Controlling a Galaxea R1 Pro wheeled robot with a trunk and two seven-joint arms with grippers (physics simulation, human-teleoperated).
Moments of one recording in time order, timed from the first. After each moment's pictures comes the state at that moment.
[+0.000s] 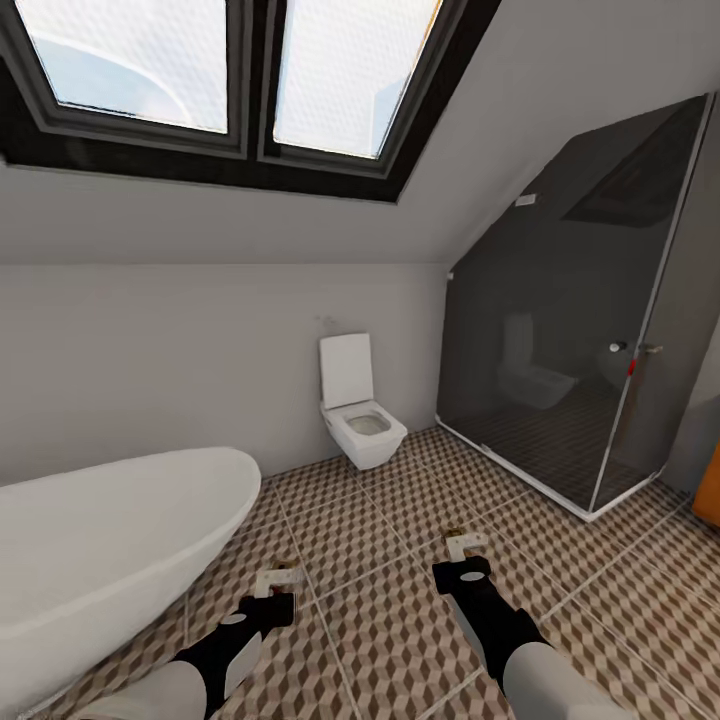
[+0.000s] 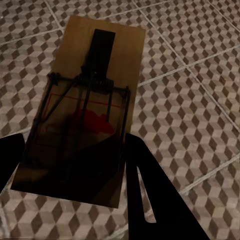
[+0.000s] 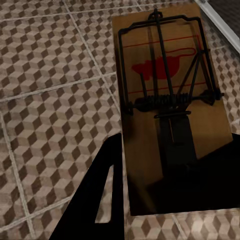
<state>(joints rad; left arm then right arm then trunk) -0.65 -0.08 -0.09 -0.15 0.14 -0.06 0.01 -0.63 0.12 -0.08 -0.42 0.29 0.21 -0.15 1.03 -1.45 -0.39</state>
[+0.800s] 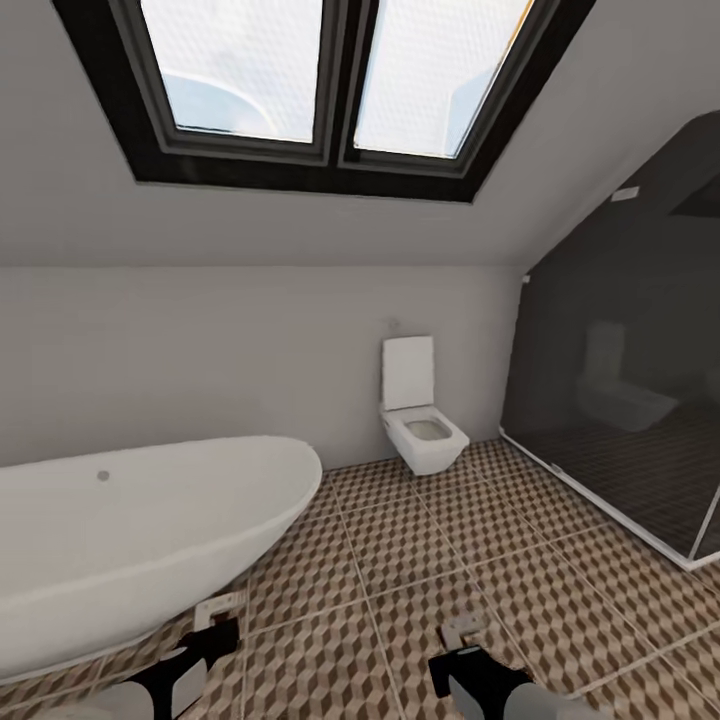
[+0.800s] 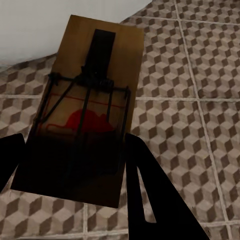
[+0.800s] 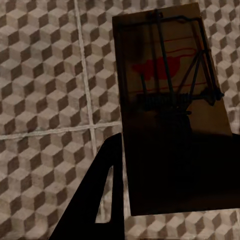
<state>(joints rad) -0.64 0.05 -0.09 -0.01 0.35 -0.15 0.00 -0.63 0.13 -0.08 -0.03 0.27 0.16 -0.14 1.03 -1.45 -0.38</state>
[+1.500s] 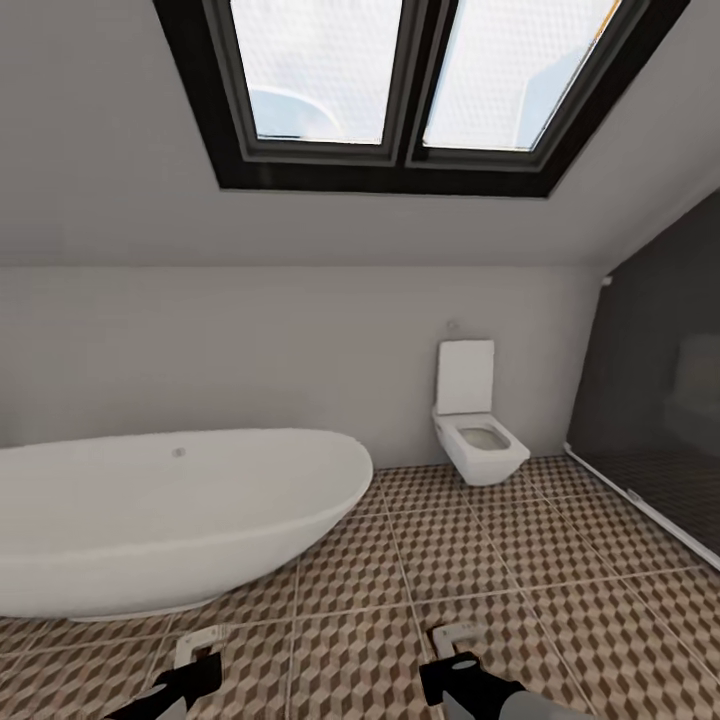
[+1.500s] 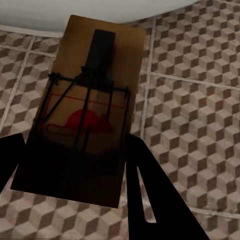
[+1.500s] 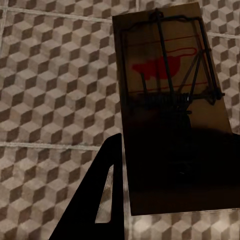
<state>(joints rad) -0.57 0.08 -0.09 -0.01 0.36 -0.15 0.00 -0.63 0.15 -0.08 0.03 0.27 0.05 -0.14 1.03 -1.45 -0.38</state>
